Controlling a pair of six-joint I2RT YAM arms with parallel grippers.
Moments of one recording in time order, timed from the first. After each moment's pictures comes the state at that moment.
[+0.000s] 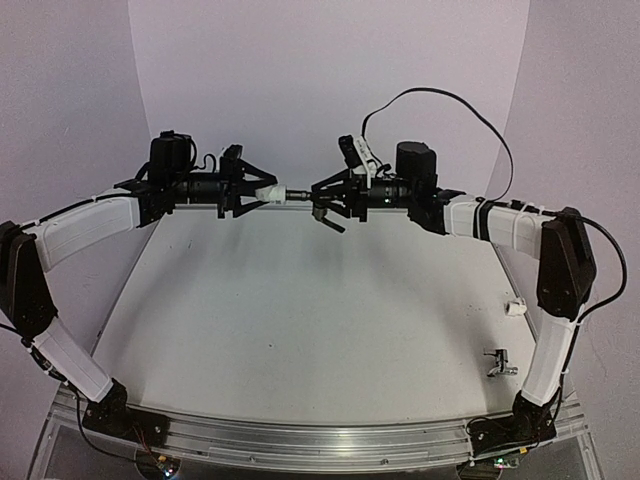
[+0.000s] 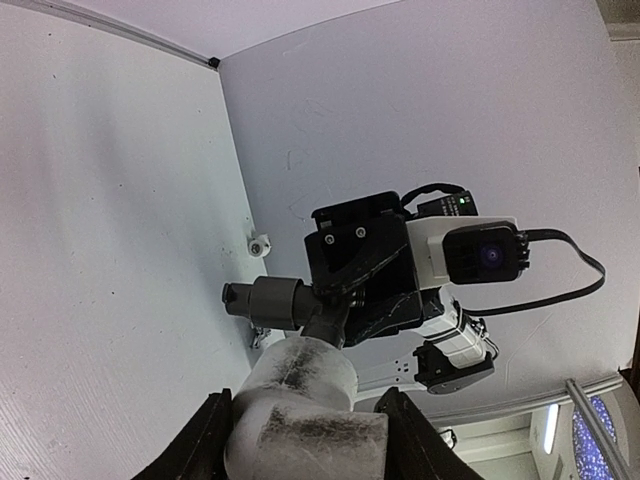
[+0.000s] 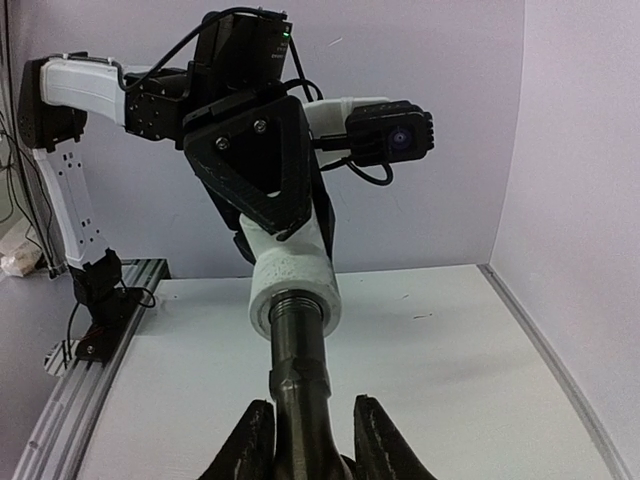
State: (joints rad) left arm -0.45 1.54 1.31 0.00 0.87 -1.07; right arm 0.60 1.91 1.55 0.29 -0.92 -0.07
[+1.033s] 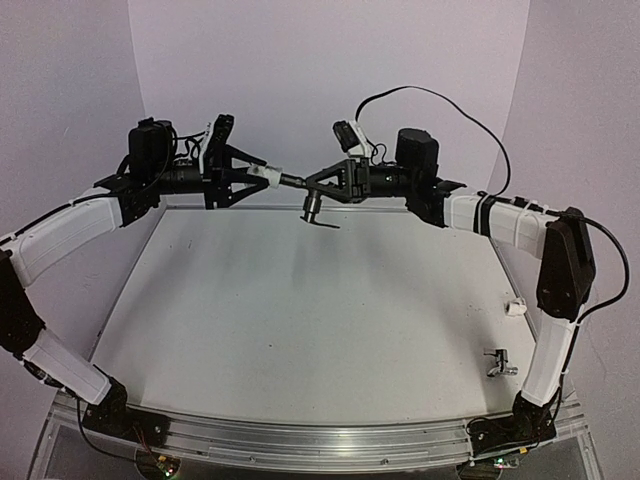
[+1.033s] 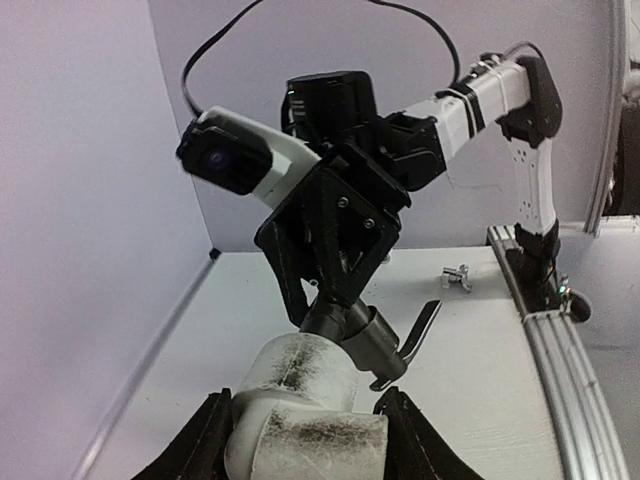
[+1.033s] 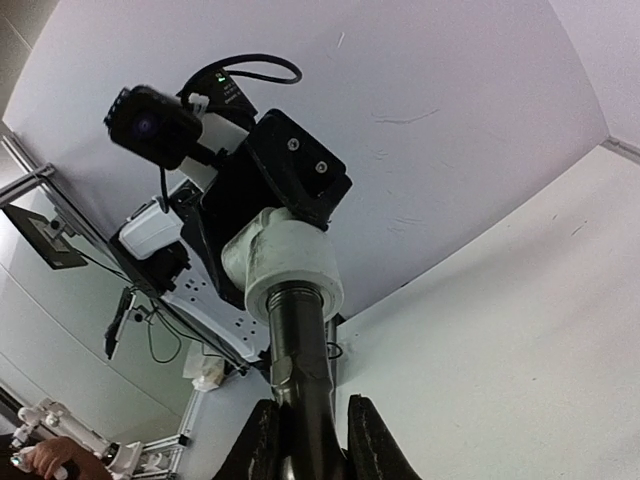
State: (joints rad) left arm -0.46 1.43 1.31 0.03 0.97 0.25; right arm 0.61 1.91 1.62 0.32 -1.04 0.71
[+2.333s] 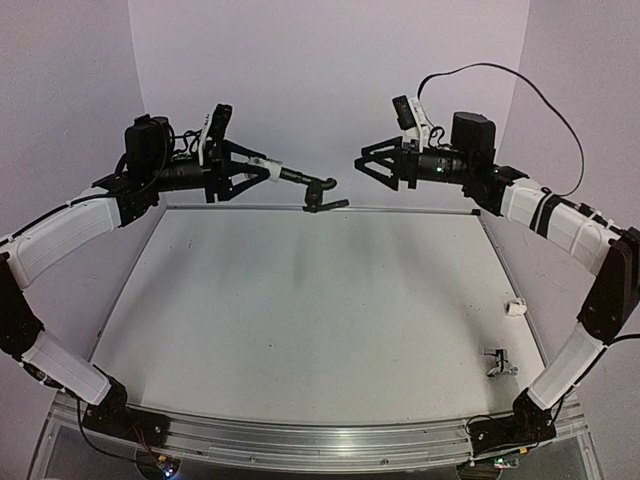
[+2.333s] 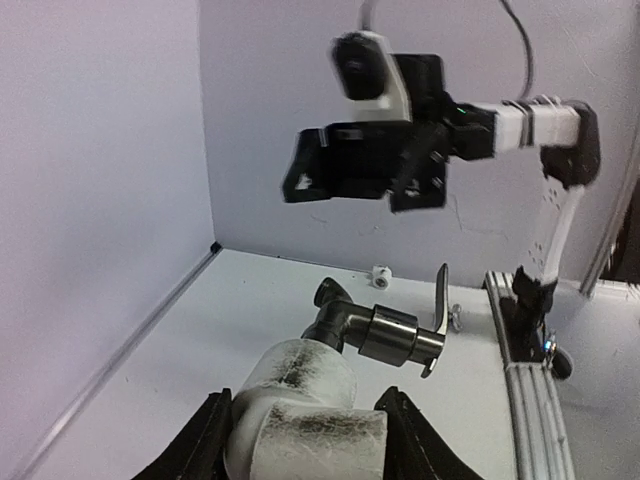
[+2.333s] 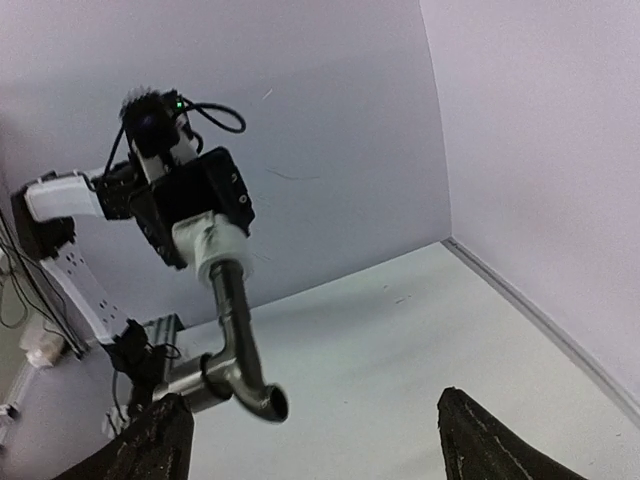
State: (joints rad) left arm -0.46 1.42 1.31 0.08 0.90 0.05; right arm 0.48 1.62 1.51 0.03 -0.85 0.08
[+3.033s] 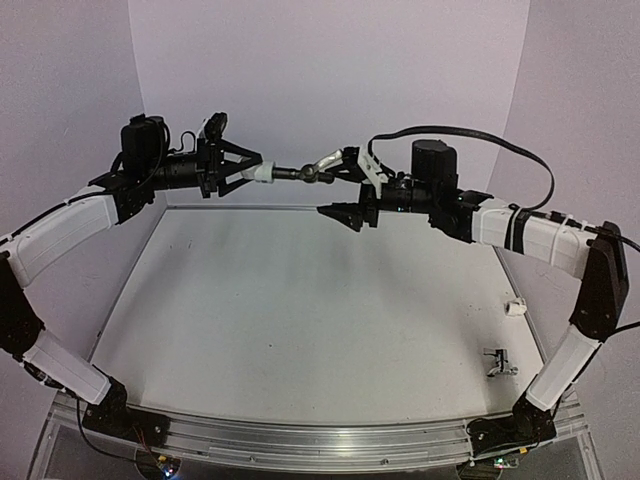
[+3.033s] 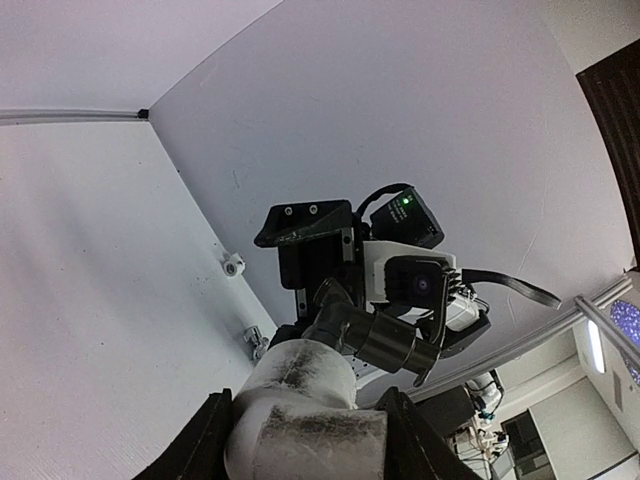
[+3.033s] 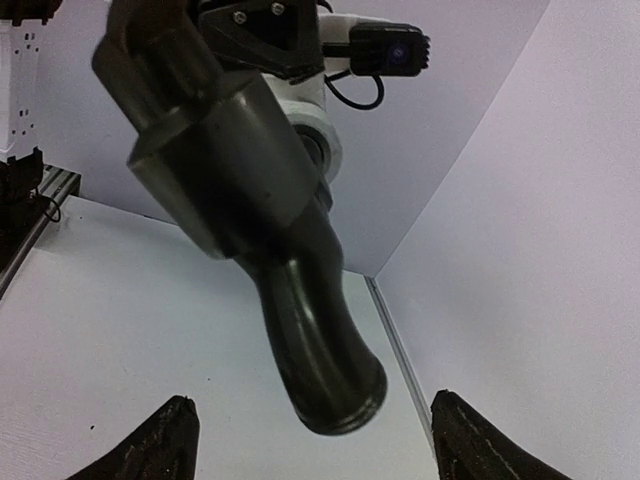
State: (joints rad) left arm -0.42 1.42 1.32 0.05 0.96 -0.91; right arm 0.65 1.68 1.40 0.16 -0.66 -0.56
